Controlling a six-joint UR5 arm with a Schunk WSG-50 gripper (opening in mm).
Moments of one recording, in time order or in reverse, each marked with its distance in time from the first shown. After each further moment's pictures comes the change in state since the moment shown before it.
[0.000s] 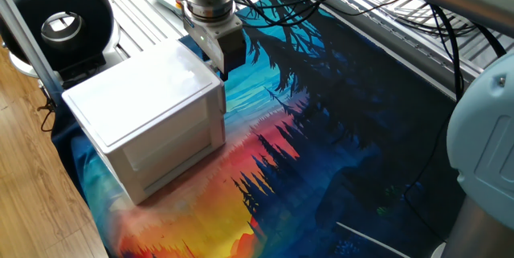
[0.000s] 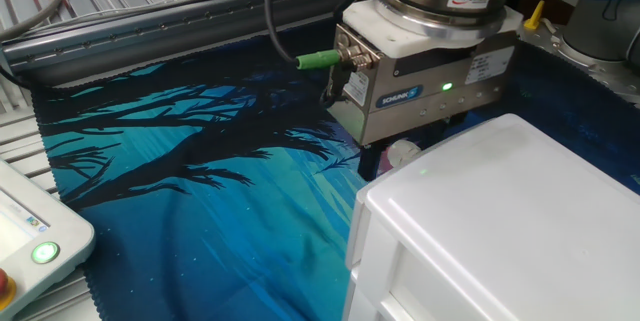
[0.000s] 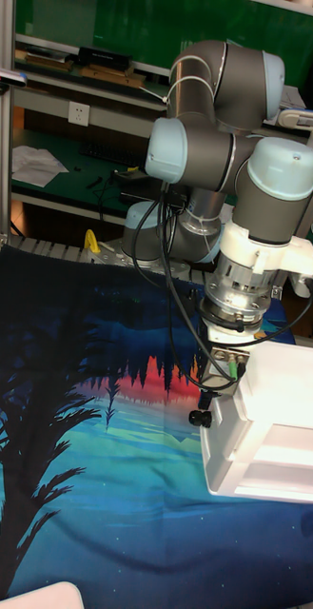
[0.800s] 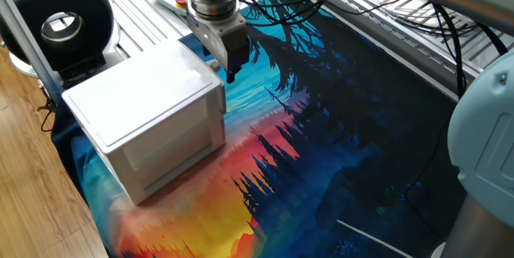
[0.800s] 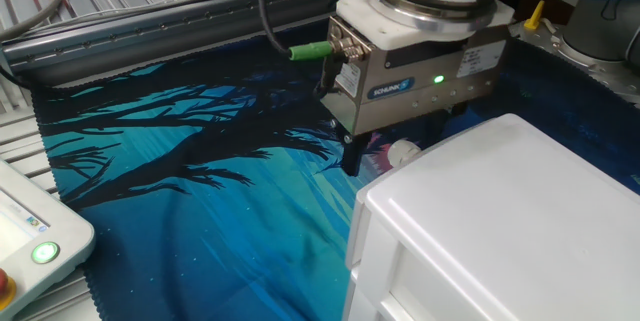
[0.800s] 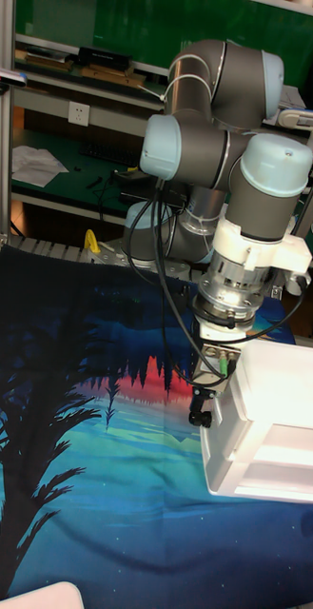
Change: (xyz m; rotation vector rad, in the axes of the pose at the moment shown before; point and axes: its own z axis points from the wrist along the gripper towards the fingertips) arm 0.015 0.001 -0.003 -0.004 0.012 0.024
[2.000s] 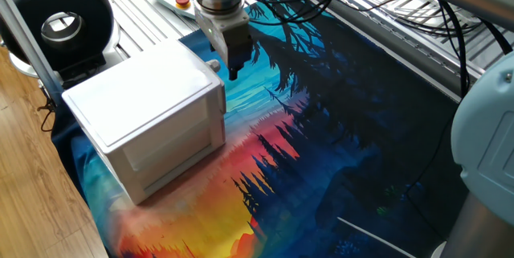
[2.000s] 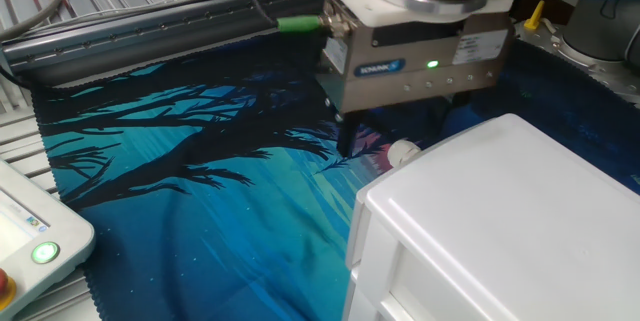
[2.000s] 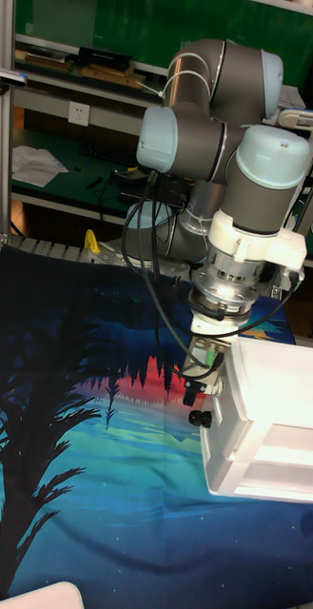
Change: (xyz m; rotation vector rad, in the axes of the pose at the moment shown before) arm 0.007 0.001 -0.007 -0.002 0.003 0.177
